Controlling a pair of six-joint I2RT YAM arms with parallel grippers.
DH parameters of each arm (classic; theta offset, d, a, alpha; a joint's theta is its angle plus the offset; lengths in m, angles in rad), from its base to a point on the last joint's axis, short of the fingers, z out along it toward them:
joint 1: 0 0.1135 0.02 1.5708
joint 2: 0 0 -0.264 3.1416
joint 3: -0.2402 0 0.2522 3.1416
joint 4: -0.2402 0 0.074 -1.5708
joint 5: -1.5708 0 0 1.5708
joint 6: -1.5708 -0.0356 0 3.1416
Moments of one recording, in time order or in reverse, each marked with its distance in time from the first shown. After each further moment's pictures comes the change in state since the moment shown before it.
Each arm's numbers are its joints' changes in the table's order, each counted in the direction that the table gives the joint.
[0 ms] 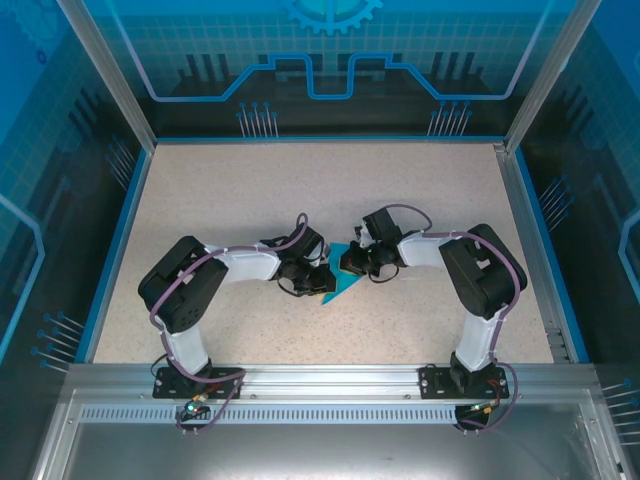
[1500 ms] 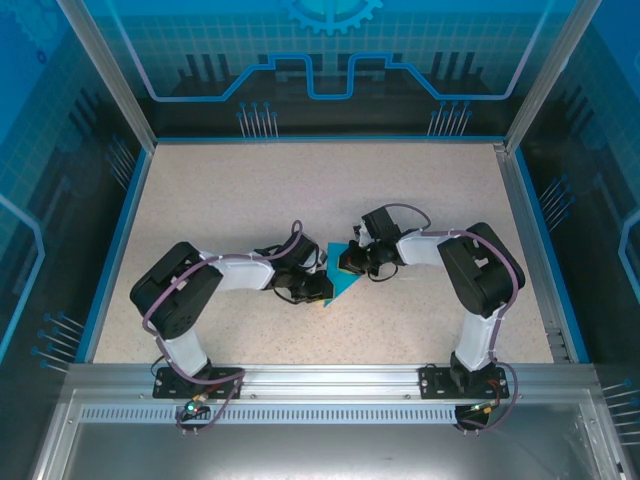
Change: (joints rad) left arm -0.016 0.058 0.119 0.104 -0.031 0.052; right arm 0.000 -0.015 -0.019 -0.015 0.011 0.000
